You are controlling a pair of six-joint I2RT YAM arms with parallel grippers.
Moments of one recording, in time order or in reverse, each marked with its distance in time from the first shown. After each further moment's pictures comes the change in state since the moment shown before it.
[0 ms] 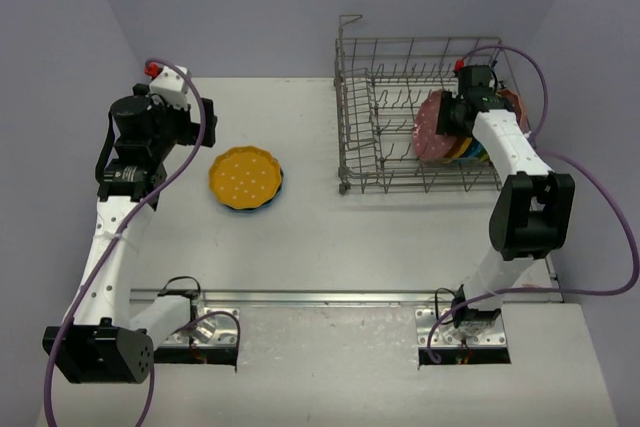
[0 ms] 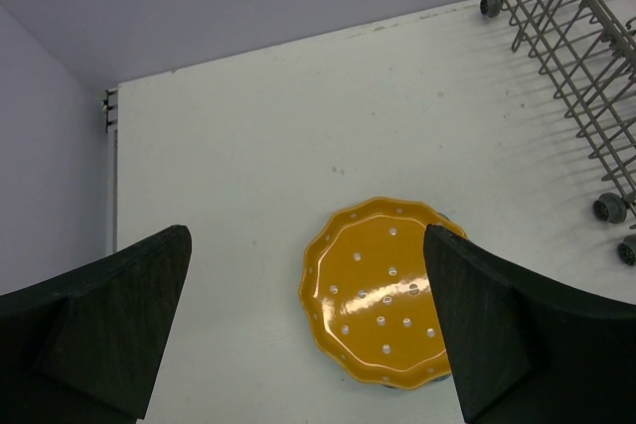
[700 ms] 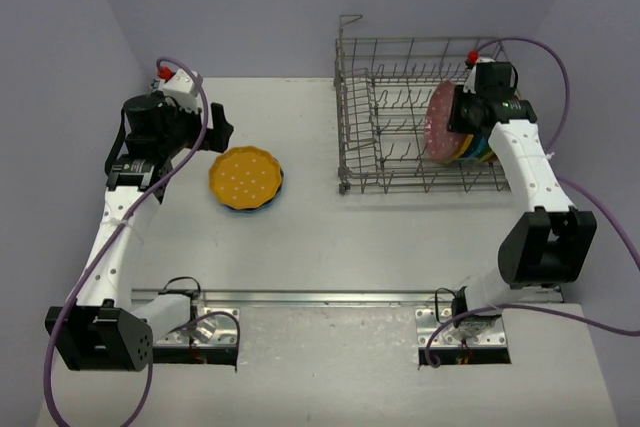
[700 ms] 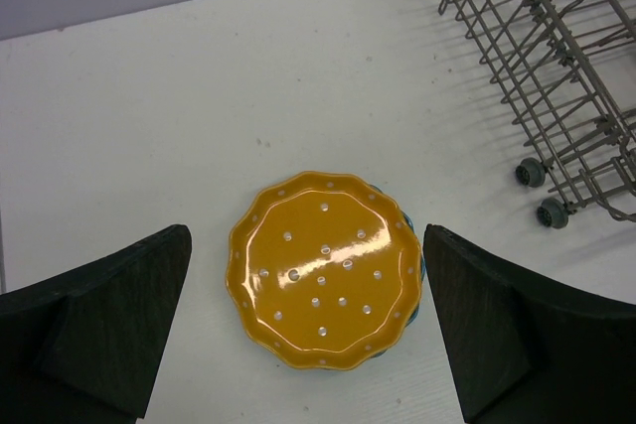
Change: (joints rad) left arm -0.011 0.061 -0.021 -0.019 0.124 -0.084; right arm -0.009 -0.196 -0.021 -0.069 -0.086 -0.005
